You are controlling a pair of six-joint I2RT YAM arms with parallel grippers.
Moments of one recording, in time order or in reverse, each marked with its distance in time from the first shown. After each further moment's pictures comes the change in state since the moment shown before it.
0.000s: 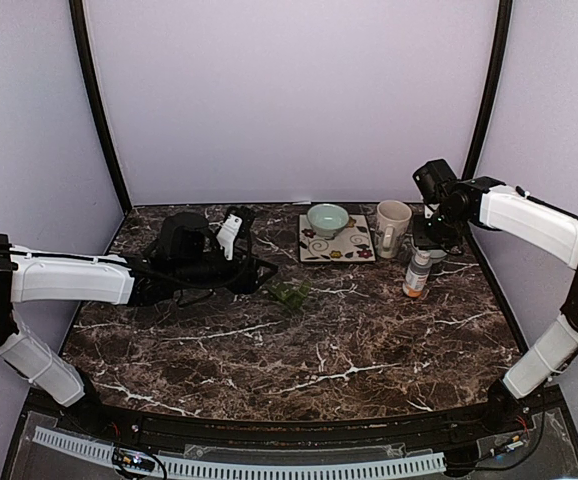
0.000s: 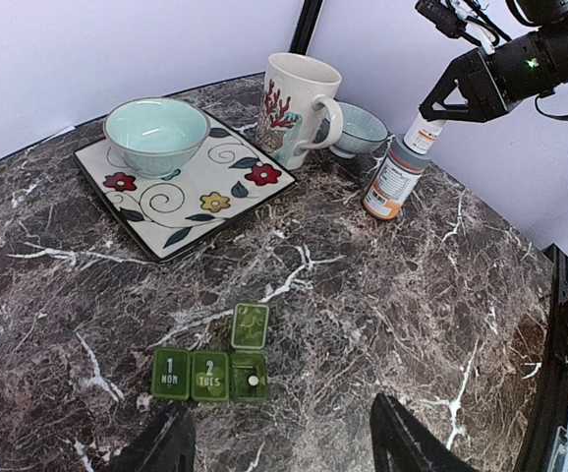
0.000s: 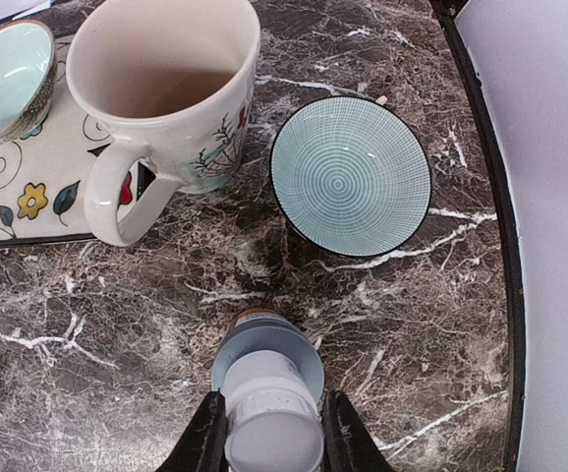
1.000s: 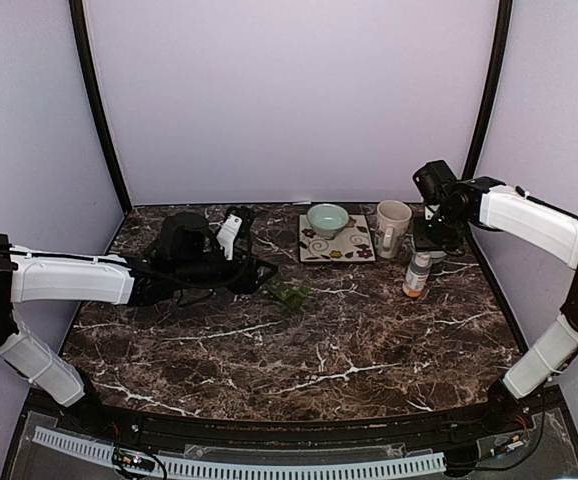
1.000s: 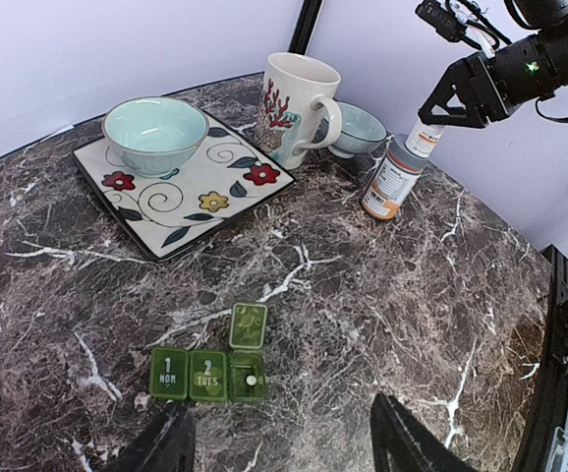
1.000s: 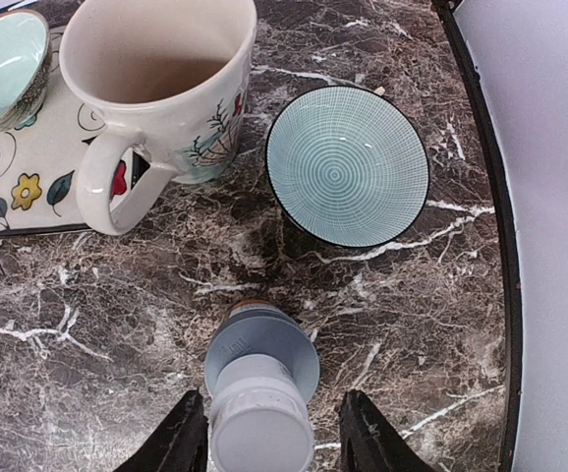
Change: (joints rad) left arm 0.000 0.000 0.000 0.000 0.003 -0.003; right arm 0.000 0.000 0.000 -0.019 0.001 -0.001
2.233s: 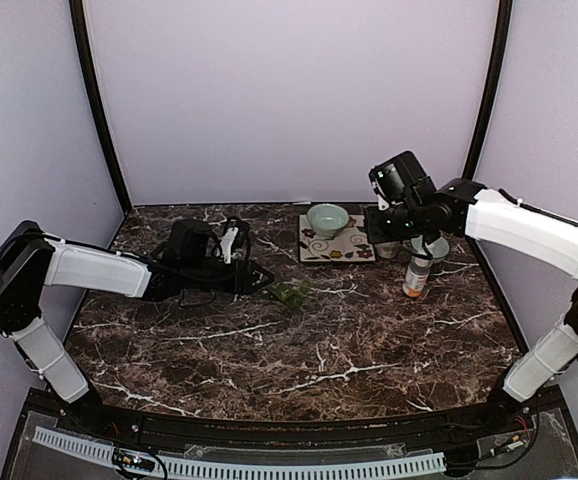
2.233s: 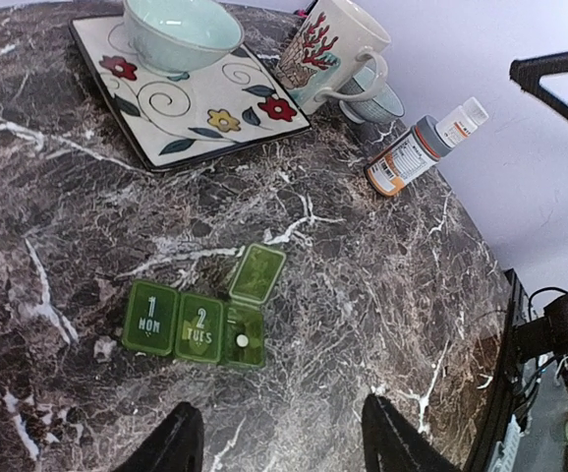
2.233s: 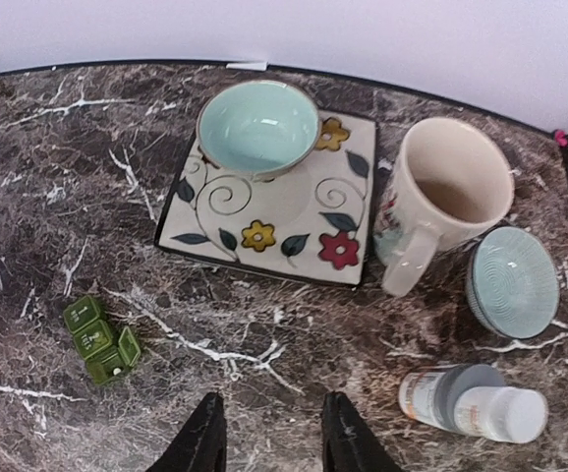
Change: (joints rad) left arm 0.114 0.149 -0.001 0.040 0.211 -0.222; right arm 0.314 -0.032 0.071 0.189 0.039 -0.008
